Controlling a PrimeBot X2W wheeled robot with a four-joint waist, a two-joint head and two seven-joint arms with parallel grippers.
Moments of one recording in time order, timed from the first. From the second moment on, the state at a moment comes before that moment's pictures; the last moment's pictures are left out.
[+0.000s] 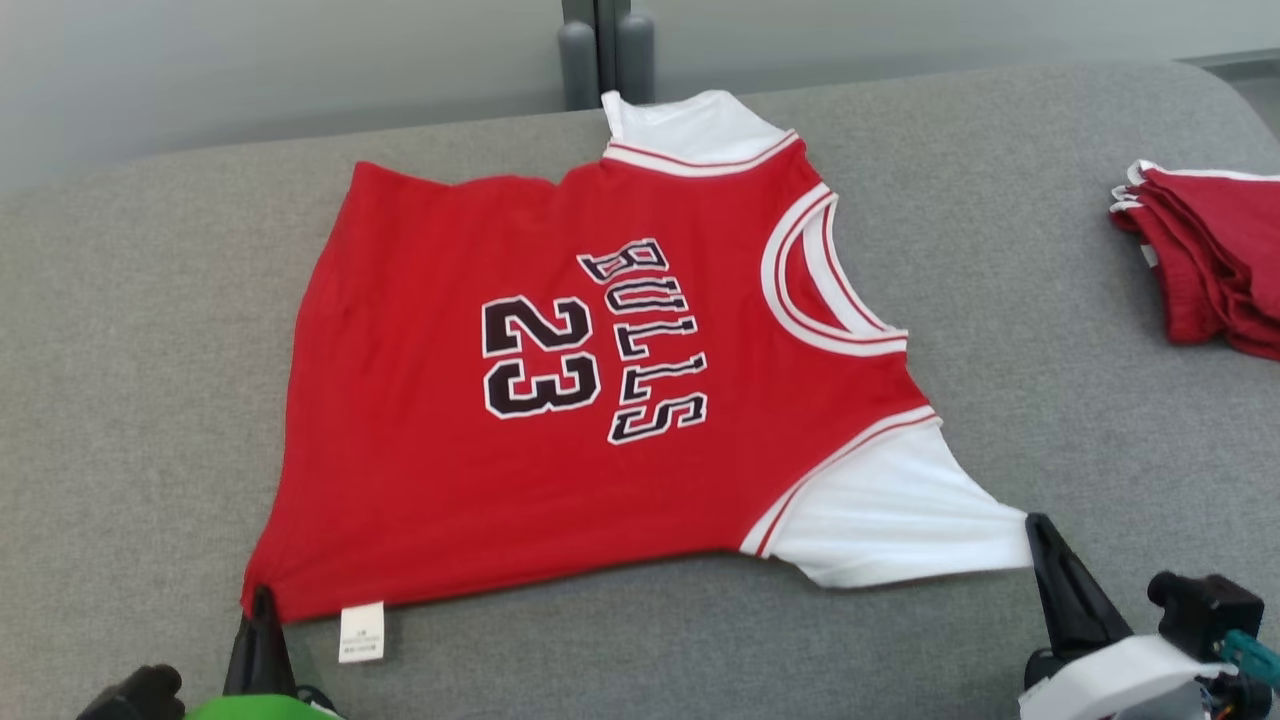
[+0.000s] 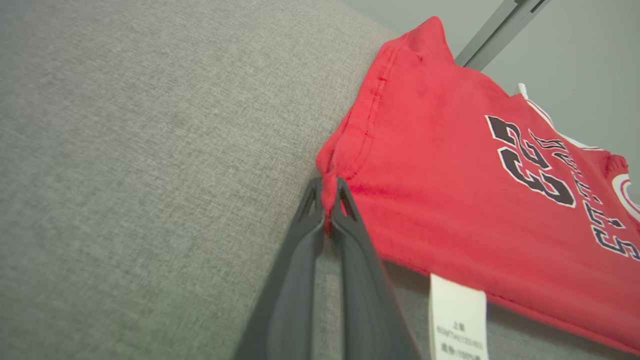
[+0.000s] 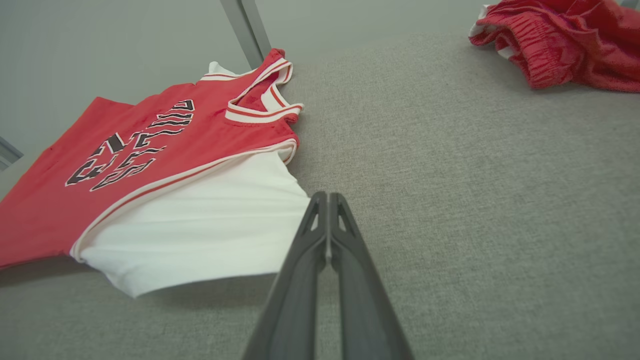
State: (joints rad) left arm -0.04 0.05 0.10 0.49 -0.56 -0.13 -0.26; right arm 0.00 -0.13 0.00 0.28 0.38 0.13 -0.26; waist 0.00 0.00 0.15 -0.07
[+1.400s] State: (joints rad) left arm -0.40 0.05 -0.03 0.49 -0.56 -0.13 -0.26; right arm -0.56 -0.12 -0.04 0.43 0.23 0.13 -0.26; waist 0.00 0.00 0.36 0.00
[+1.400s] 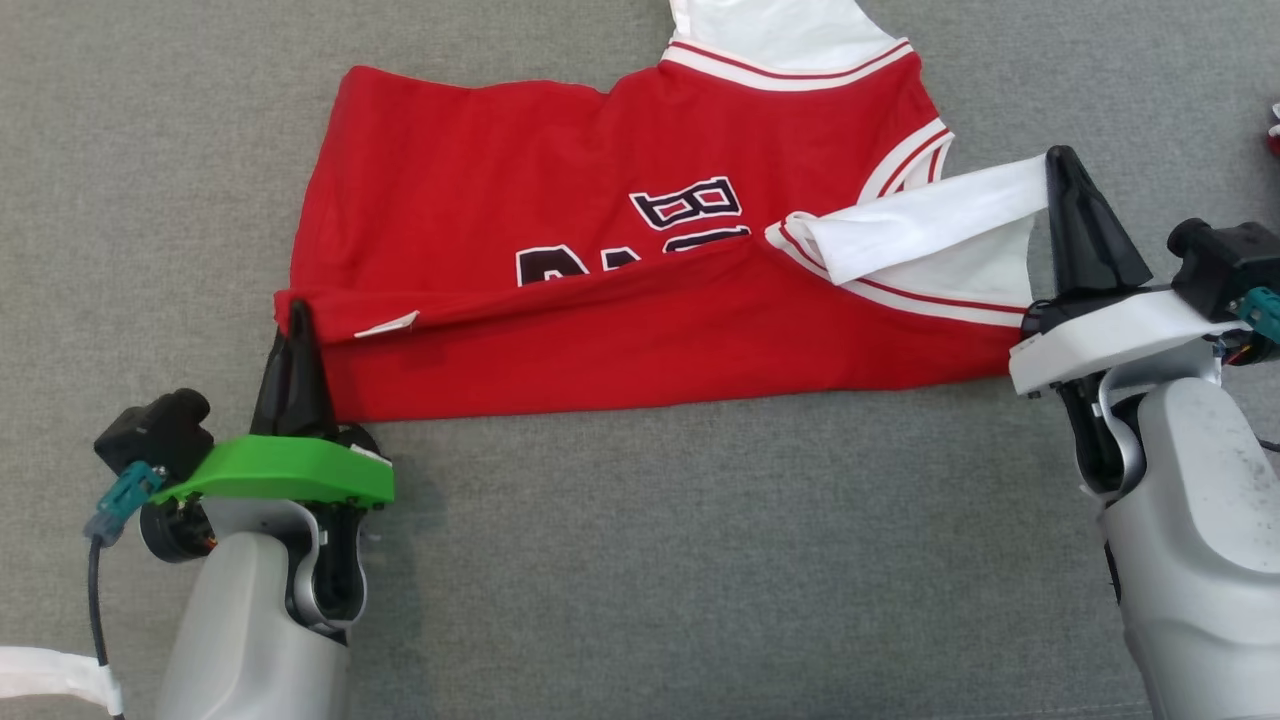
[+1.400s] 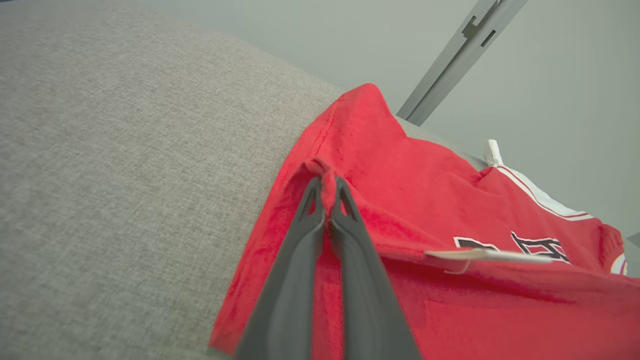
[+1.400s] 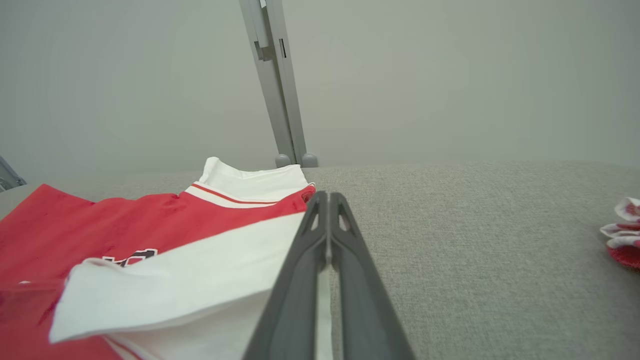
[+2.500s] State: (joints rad) left arm -0.37 0.06 -0.04 0.66 -0.41 -0.13 -0.28; right arm -0.35 -0.05 -0.07 0.48 0.14 0.13 -0.27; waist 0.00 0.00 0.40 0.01
